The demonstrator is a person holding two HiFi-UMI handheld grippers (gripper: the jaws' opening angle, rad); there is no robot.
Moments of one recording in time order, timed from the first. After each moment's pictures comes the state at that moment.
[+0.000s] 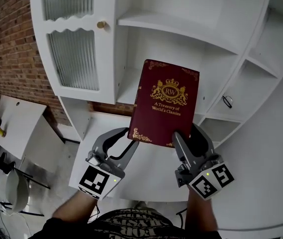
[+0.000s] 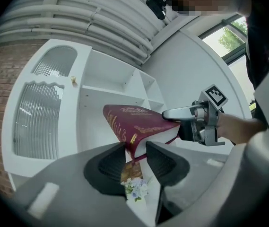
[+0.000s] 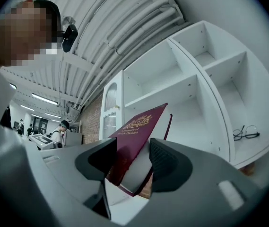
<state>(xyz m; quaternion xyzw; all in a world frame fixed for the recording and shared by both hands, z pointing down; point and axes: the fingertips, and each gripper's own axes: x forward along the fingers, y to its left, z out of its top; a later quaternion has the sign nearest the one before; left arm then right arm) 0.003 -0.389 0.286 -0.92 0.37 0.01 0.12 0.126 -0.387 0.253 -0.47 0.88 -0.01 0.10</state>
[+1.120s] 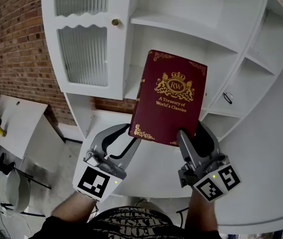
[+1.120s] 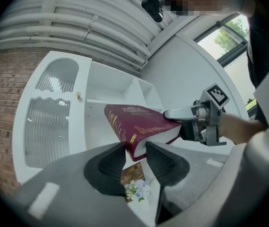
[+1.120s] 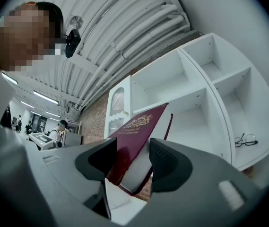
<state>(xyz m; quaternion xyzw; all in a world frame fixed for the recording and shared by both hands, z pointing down) -0.024 -0.356 0.251 -0.92 0.36 0.02 0.15 0.098 -0.348 0.219 -0.48 0.87 0.02 0.11</state>
